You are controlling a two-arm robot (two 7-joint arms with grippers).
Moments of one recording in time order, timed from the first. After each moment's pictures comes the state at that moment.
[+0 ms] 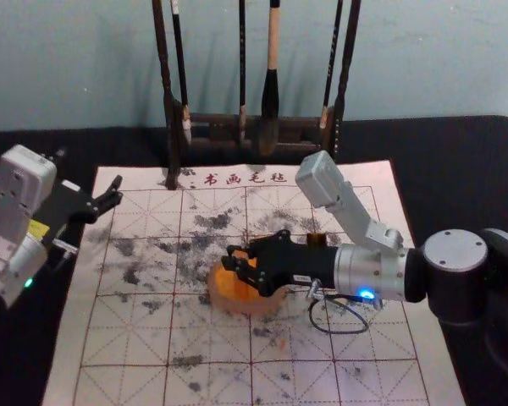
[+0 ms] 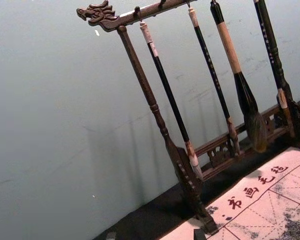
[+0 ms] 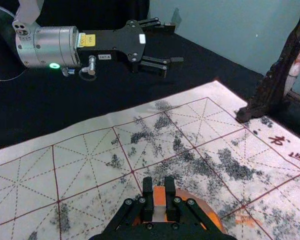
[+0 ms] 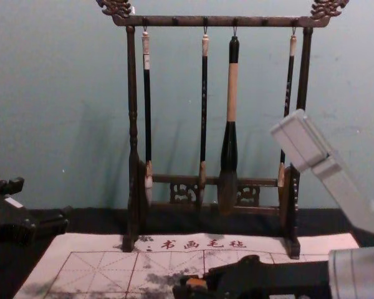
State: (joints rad) left arm -0.20 0.60 0.45 -1.41 -0.25 -0.12 0.03; right arm 0.42 0.42 -0.68 -1.34 0.41 0.18 0.65
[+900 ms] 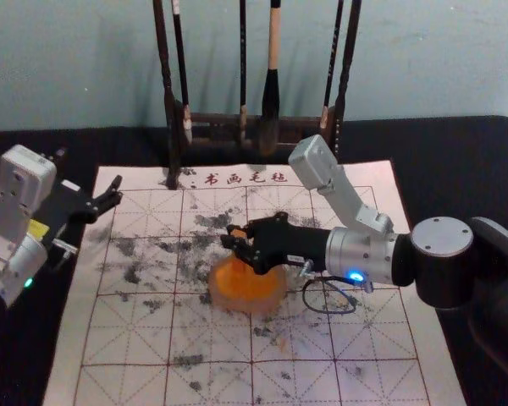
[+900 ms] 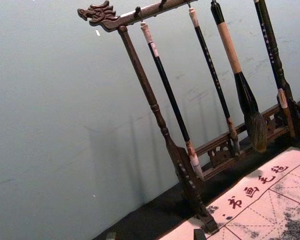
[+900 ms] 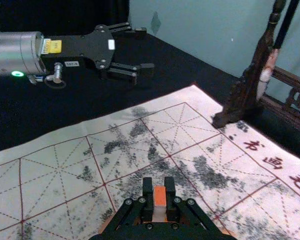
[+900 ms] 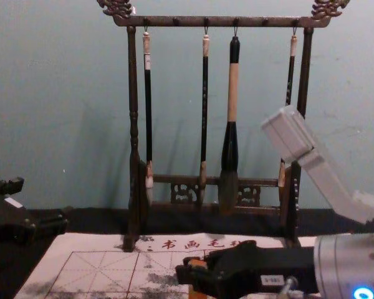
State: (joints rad) left arm -0.20 0.60 0.45 -1.41 -0.25 -0.12 0.03; right arm 0.47 0.36 -0.67 -1.25 0.39 0.17 0.62
